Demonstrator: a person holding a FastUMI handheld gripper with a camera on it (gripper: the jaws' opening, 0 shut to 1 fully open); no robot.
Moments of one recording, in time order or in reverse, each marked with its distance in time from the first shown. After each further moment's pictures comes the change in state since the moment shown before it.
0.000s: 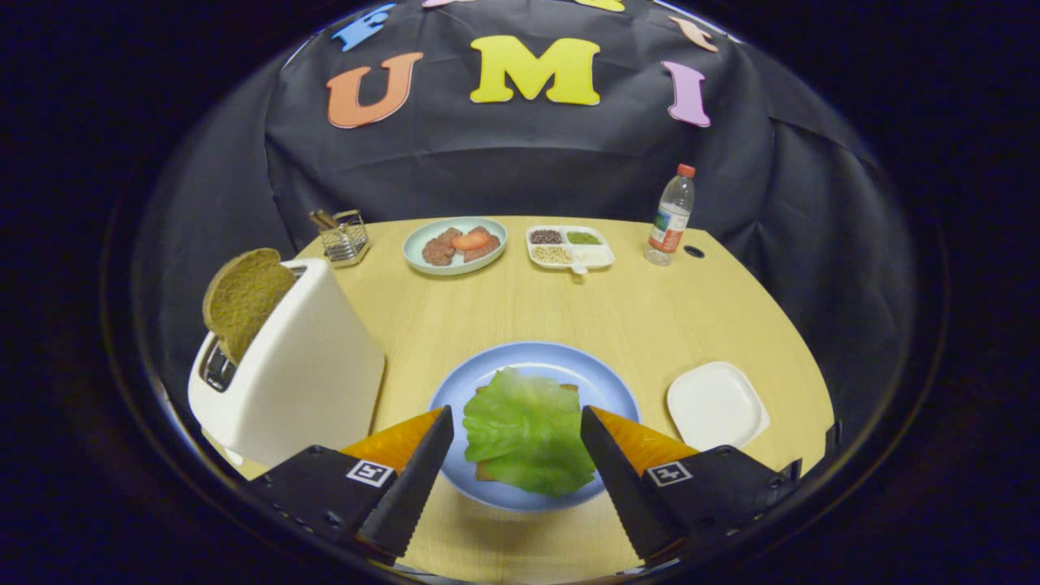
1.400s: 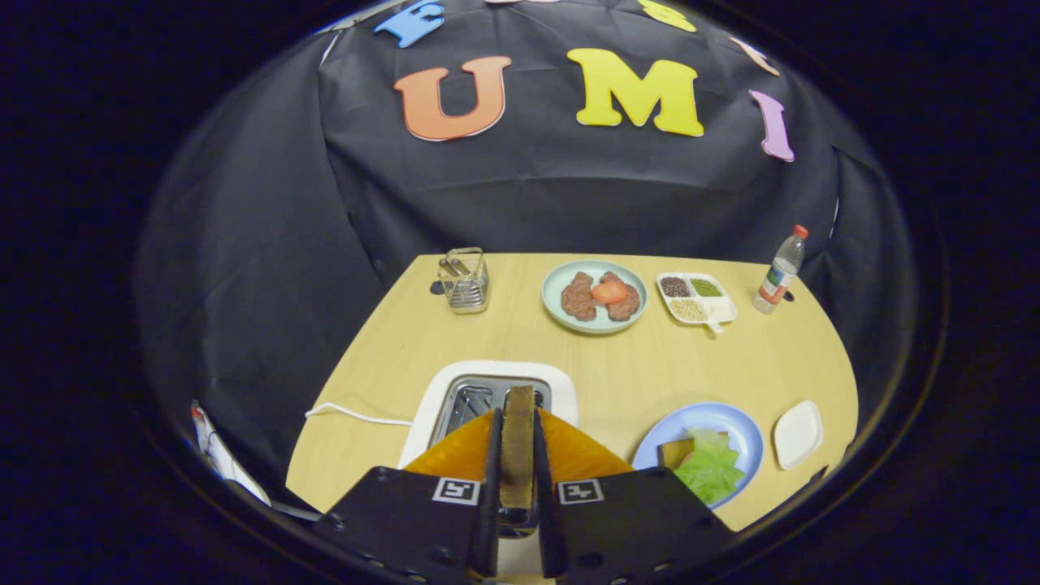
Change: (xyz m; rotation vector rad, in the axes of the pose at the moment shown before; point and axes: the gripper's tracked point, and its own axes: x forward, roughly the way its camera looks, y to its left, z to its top) arm -0.008 0.188 0.078 -0.036 0.009 0.180
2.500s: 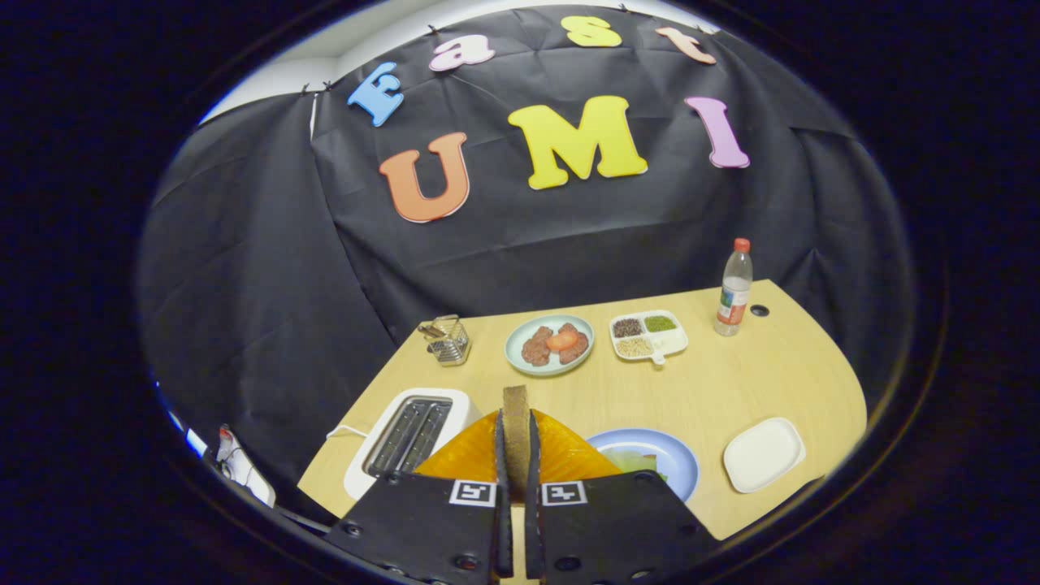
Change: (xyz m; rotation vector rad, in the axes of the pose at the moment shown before) arm -0.067 -0.136 0.002 0.110 -0.226 0.154
